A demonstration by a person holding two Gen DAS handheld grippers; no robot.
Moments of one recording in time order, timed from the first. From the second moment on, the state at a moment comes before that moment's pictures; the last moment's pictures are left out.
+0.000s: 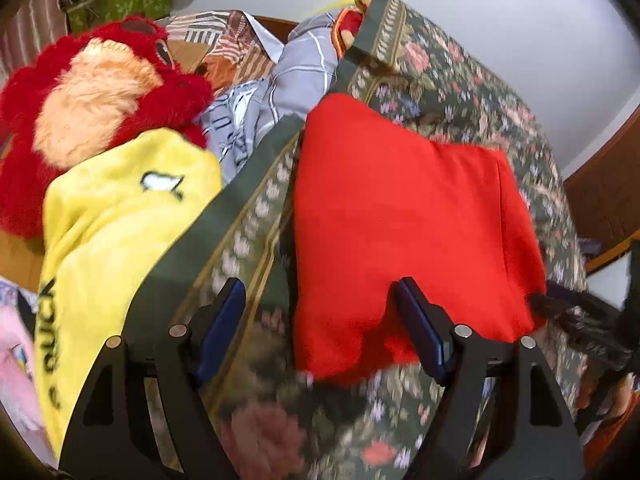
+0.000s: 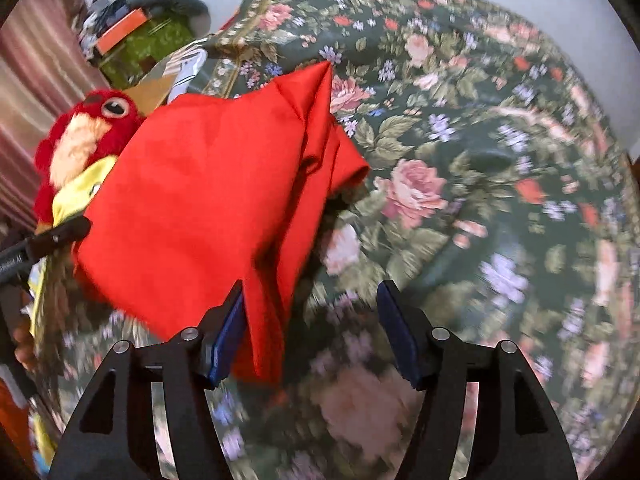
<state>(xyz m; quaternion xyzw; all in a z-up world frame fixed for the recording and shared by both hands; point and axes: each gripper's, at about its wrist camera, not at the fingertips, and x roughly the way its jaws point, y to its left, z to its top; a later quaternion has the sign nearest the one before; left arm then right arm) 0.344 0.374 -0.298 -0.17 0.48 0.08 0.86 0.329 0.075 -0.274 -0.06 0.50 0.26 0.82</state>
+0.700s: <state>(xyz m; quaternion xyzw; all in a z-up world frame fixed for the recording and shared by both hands) 0.120 0.225 -0.039 -0.05 0.18 0.07 0.98 0.126 -0.007 -0.027 0.02 0.18 0.34 0.92</state>
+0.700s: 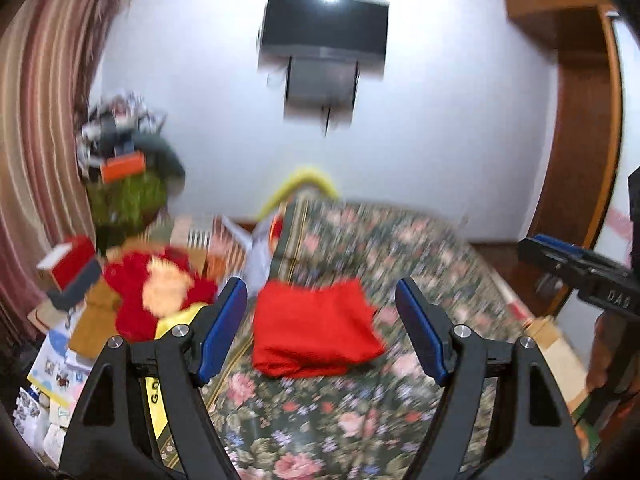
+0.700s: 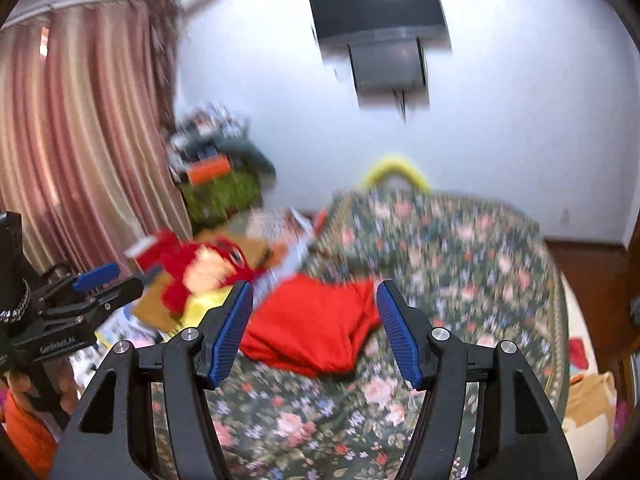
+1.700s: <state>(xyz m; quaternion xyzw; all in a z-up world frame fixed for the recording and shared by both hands) -0.022 0.135 -0.030 -0.02 0.06 0.13 0.99 0.004 -0.031 -0.015 0.03 0.05 0.30 0.95</state>
